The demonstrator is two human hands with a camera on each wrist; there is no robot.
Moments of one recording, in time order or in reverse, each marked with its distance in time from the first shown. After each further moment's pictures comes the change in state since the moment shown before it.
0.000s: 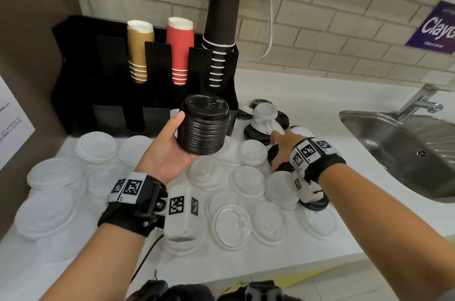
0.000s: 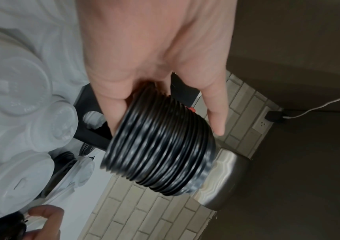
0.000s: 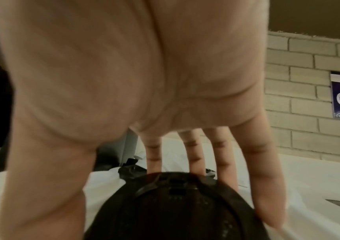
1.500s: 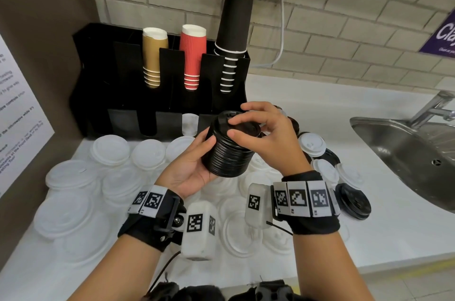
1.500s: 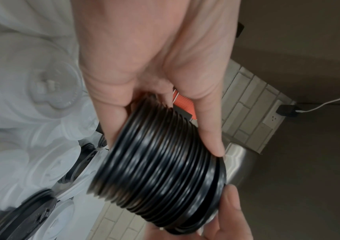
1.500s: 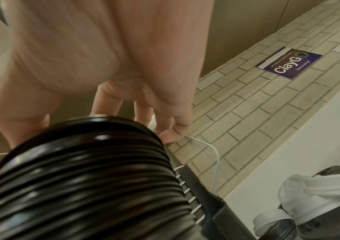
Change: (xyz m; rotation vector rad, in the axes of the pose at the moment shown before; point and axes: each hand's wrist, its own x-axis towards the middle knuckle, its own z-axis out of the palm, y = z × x) left_hand -0.005 -0.019 -0.003 0.101 0.003 -0.091; right_hand -0.095 -0.087 -0.047 1.139 0.642 -0.556
